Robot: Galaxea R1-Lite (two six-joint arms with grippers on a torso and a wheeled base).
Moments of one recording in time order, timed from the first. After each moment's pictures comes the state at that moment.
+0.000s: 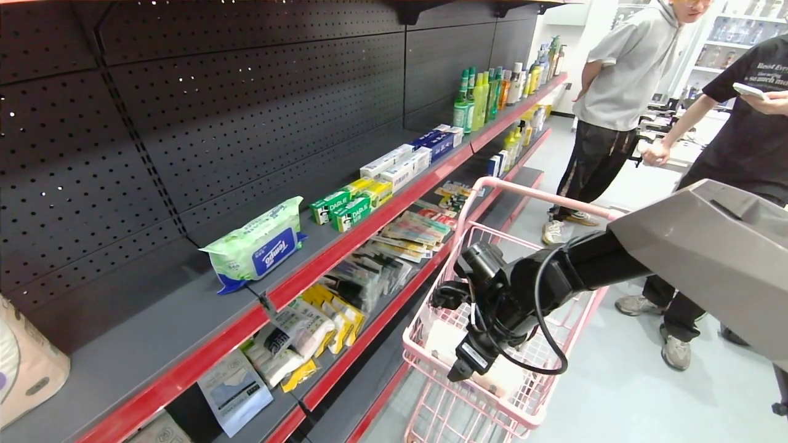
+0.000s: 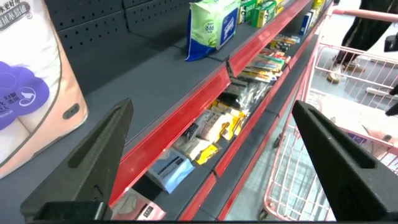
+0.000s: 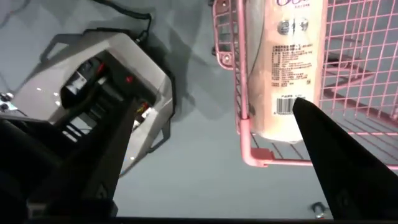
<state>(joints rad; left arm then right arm) 0.00 0.00 0.00 0.00 -0.05 0.00 0.55 2.25 -1.32 0.32 0.05 -0.30</state>
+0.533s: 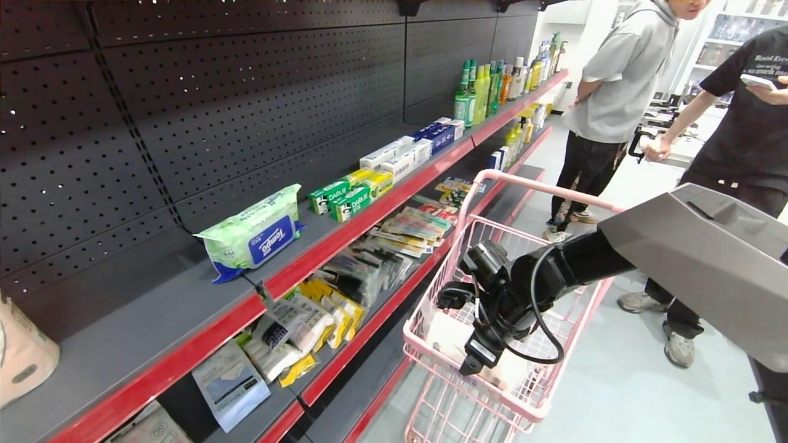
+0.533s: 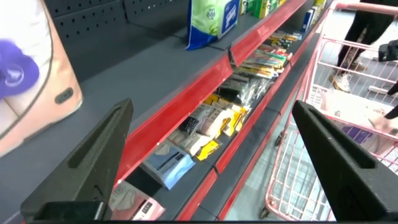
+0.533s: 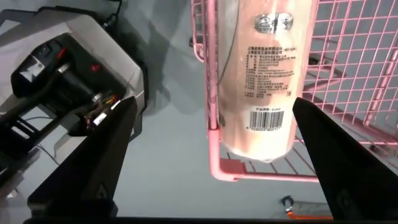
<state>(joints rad) 0.00 0.00 0.00 0.00 -0.05 0.00 0.50 2.30 -1.36 0.33 0.00 -0.44</state>
